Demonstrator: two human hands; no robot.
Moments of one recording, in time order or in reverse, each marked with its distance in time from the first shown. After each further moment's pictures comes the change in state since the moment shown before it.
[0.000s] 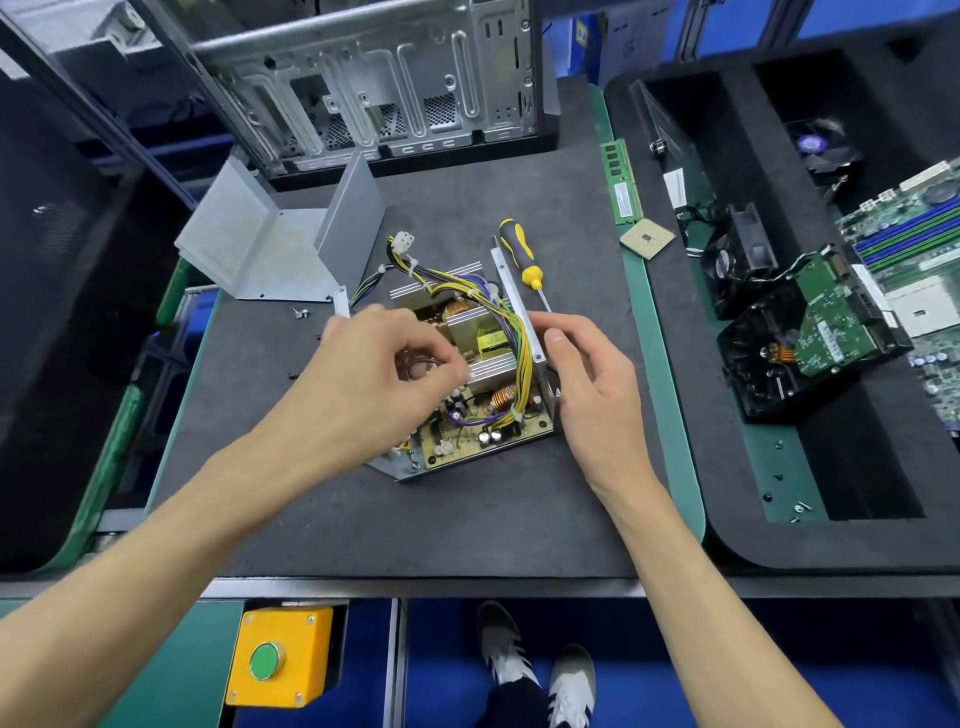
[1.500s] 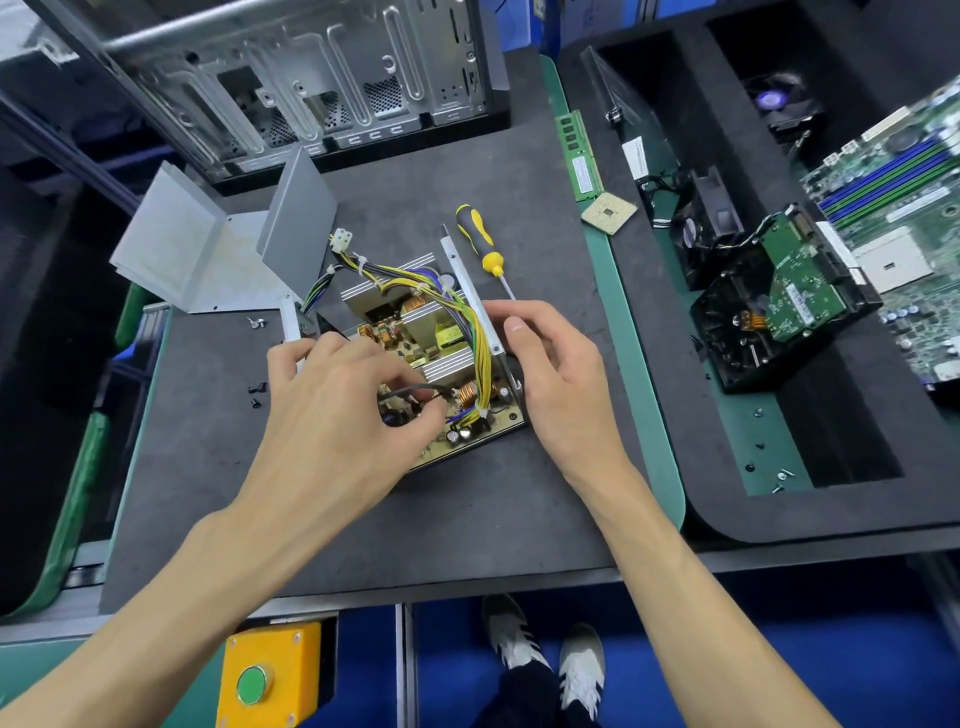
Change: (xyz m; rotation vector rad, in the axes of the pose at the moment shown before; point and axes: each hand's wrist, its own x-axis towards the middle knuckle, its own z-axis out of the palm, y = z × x) left_hand -0.010 -0.002 0.032 0.414 0.168 0.026; right_hand 0.001 0.001 -0.002 0.002 -0.016 0.016
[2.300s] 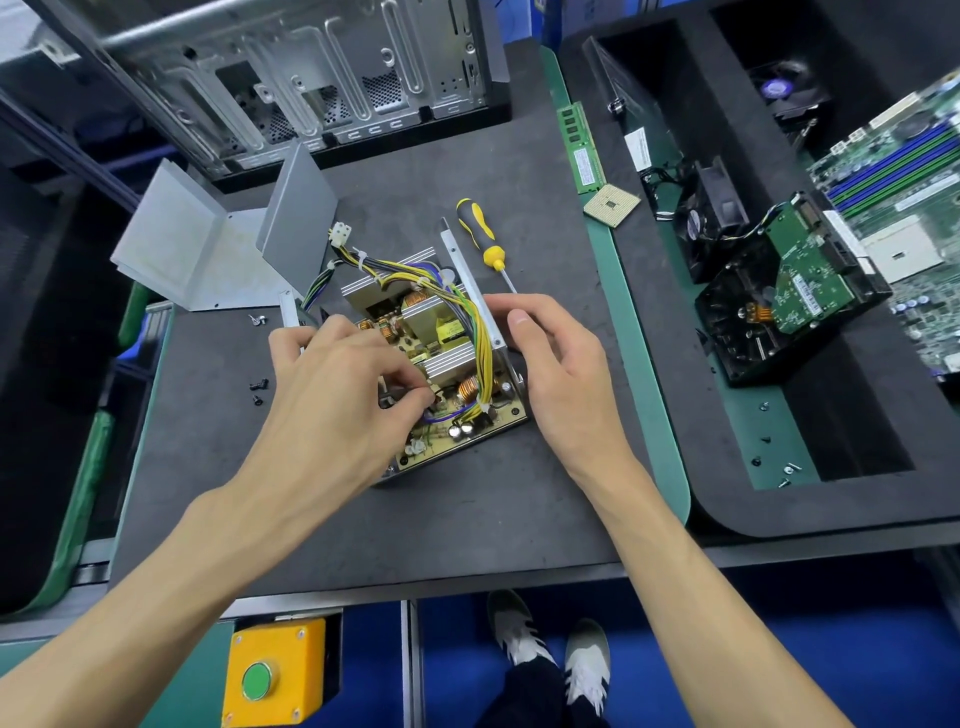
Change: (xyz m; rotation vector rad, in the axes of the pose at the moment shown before) left_hand 0.009 -0.005 -0.002 -0.003 -0.059 0.054; right_hand 0.001 0.000 0.000 0.022 0.004 -0.001
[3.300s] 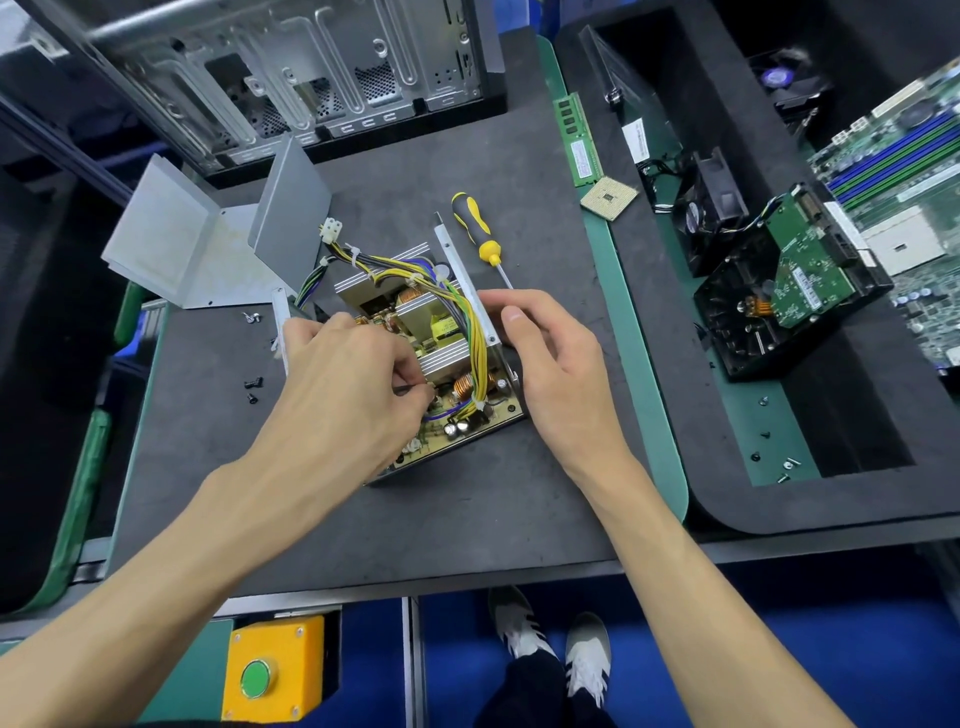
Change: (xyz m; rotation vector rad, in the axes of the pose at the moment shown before) left_hand 0.013 0.007 0.006 0.093 -0.059 -0.063; right_hand 0.000 0.001 0.000 -0.001 -0.006 0.014
